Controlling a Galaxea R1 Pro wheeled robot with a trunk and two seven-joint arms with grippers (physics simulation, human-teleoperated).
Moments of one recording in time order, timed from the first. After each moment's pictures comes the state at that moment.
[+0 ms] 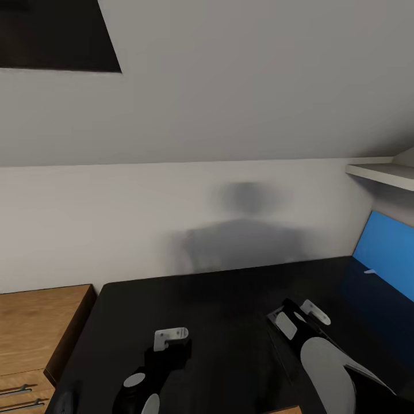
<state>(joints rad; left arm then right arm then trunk) -0.05 -0.11 -0.33 -1.54 0.32 0.56 0.37 -0.82 0.04 -0.42 -0.21 -0.22 -0.25 -0.49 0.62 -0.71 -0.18</state>
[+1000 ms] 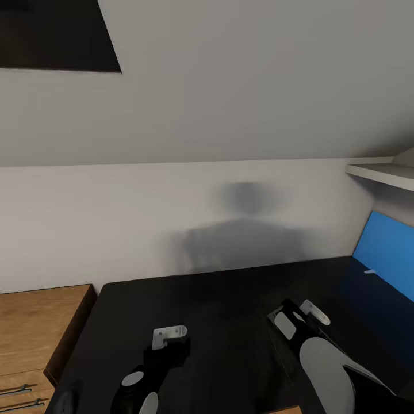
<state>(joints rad) -0.05 -0.11 -0.32 -1.56 0.32 0.56 0.37 -0.82 0.04 -0.41 -0.21 -0.22 -0.26 -0.50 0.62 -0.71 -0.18</state>
